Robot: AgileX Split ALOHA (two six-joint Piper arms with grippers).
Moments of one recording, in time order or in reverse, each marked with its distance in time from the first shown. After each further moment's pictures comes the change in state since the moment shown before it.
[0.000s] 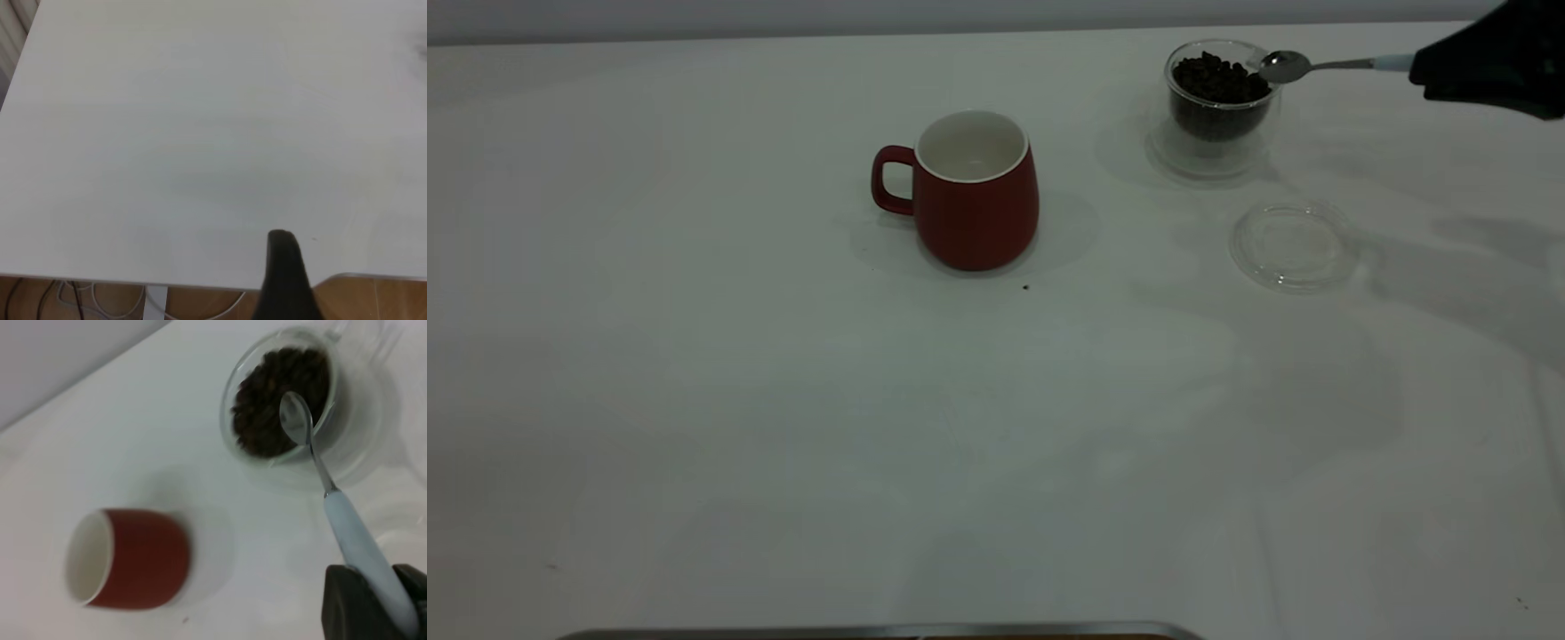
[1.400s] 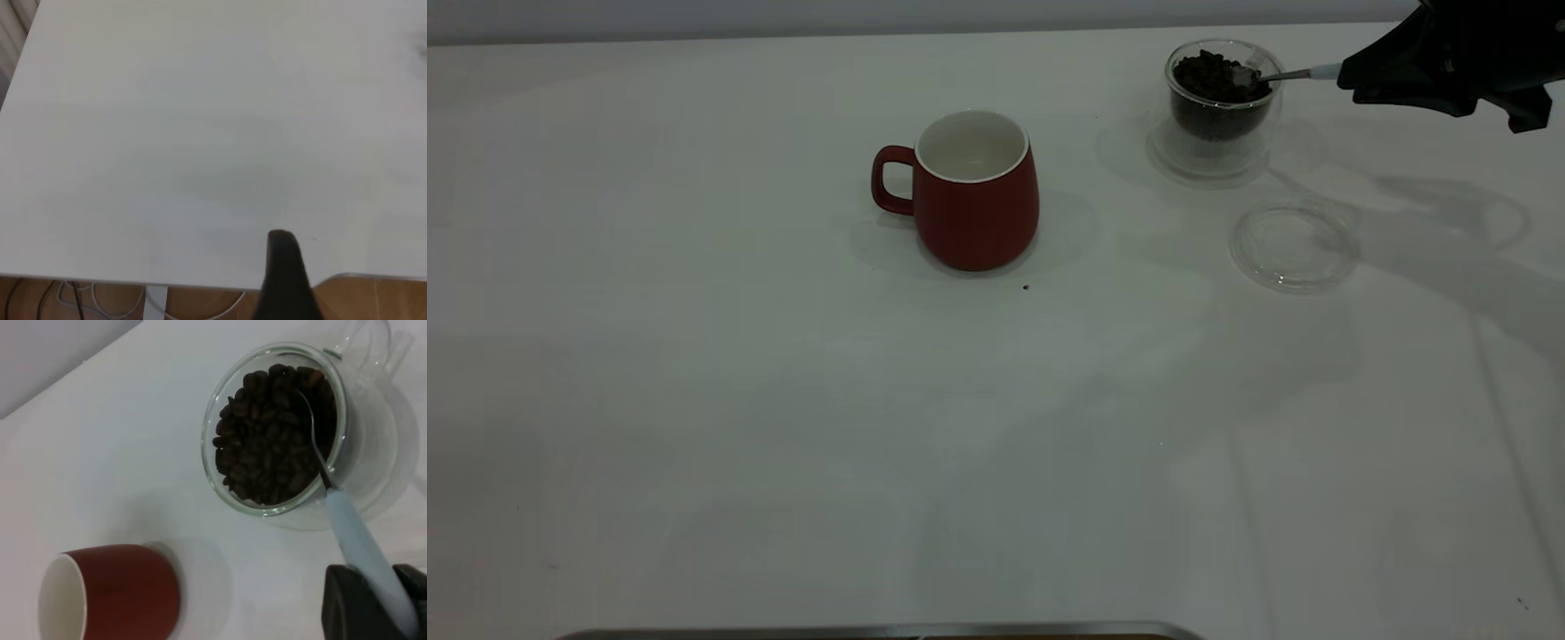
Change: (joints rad) left arm 0.000 0.000 0.000 0.000 0.000 0.000; right arm 0.094 0.138 -0.178 -0.004 -0.066 0.145
